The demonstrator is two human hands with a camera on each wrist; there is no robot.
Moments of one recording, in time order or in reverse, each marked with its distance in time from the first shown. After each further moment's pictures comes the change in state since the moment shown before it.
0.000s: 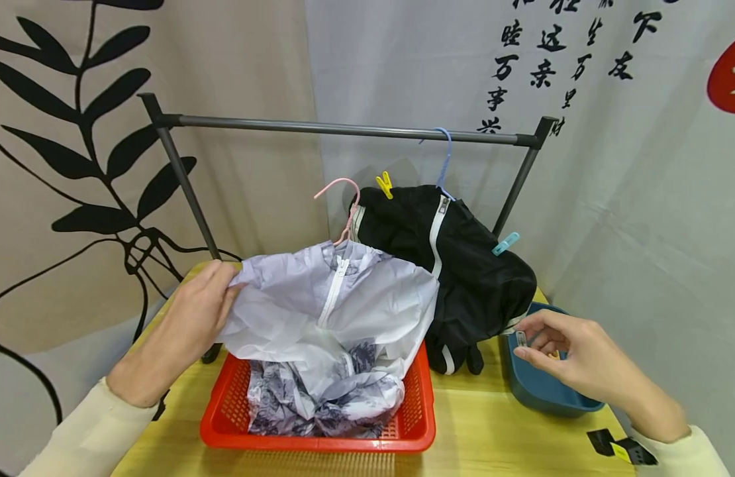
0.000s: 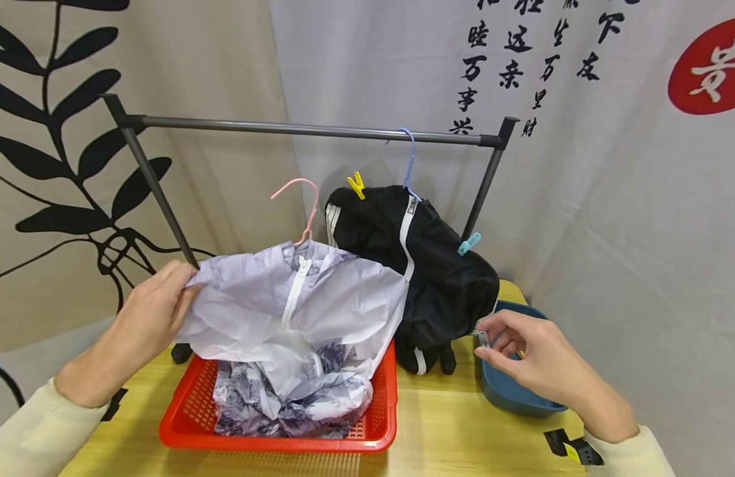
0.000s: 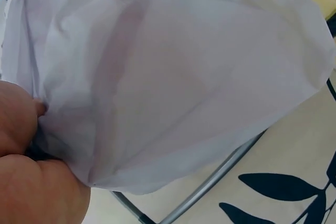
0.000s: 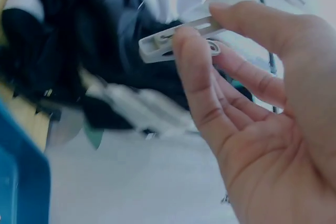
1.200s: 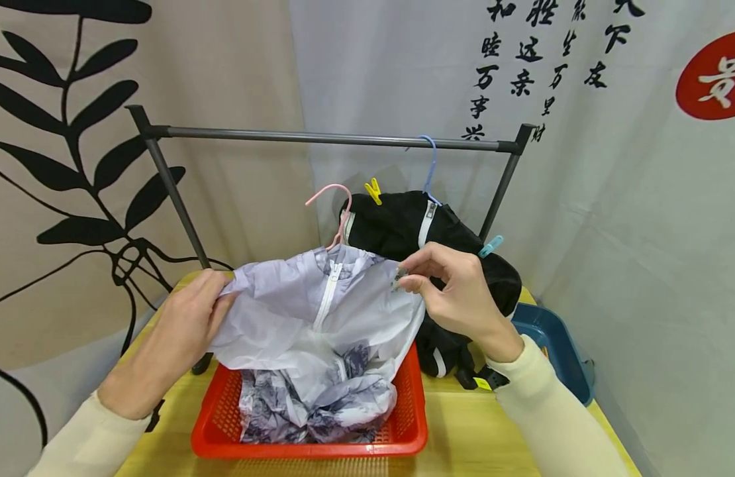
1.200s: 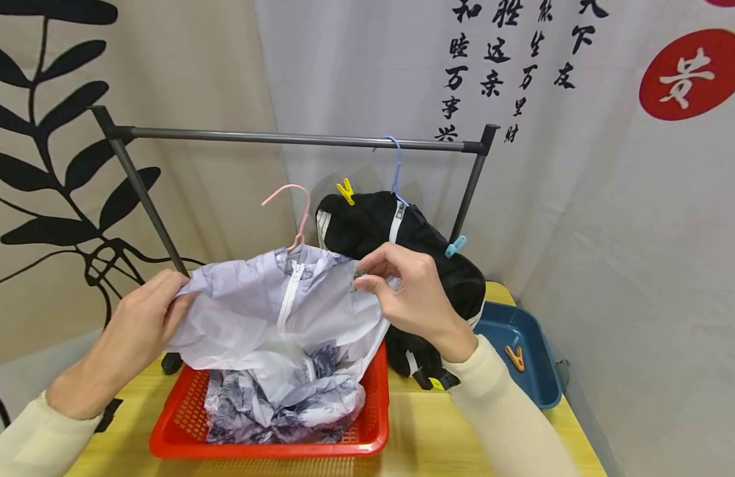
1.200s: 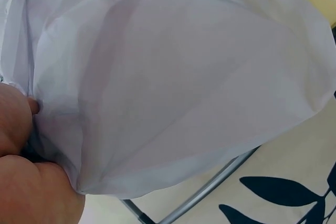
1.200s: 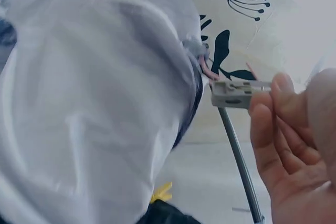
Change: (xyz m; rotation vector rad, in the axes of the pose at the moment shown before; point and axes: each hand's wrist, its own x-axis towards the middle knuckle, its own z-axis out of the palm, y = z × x) left_hand 0.003 -0.001 0.000 -0.021 0.030 0.042; right_hand 0.152 -0.096 0.064 0.343 0.261 -0.324
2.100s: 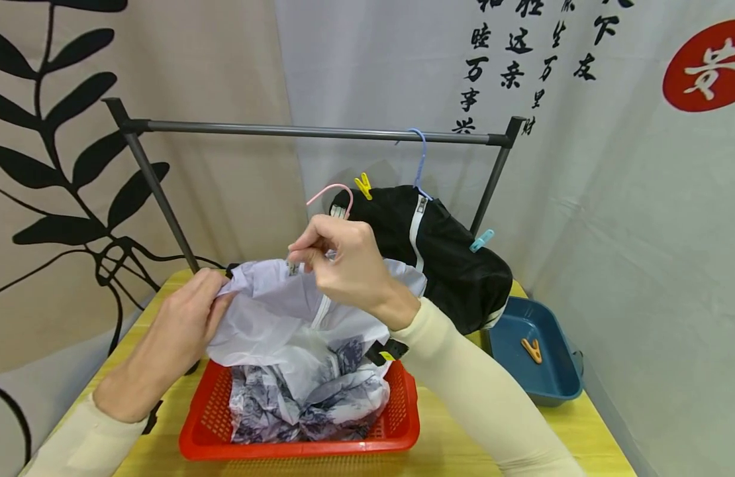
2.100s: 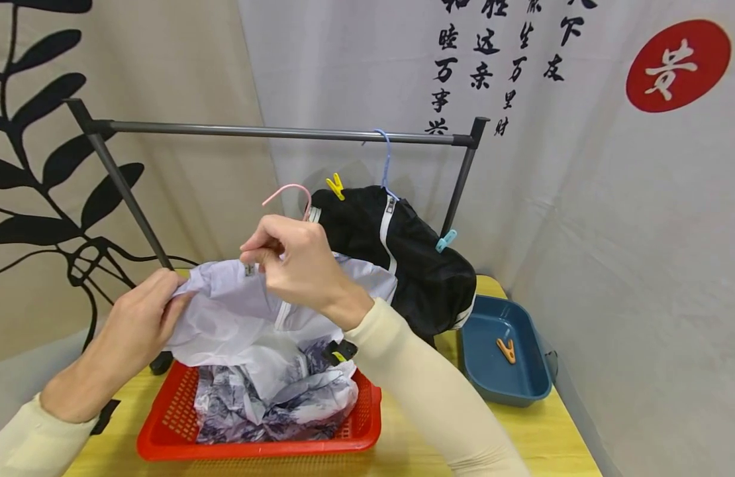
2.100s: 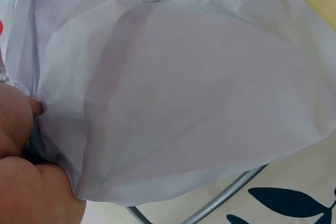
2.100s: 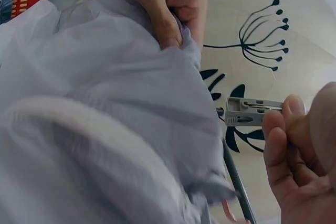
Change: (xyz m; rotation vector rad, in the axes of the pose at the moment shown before) left_hand 0.002 0.008 0.010 -0.032 -0.020 -0.007; right_hand 0.087 -0.024 0.101 0.133 0.014 -0.136
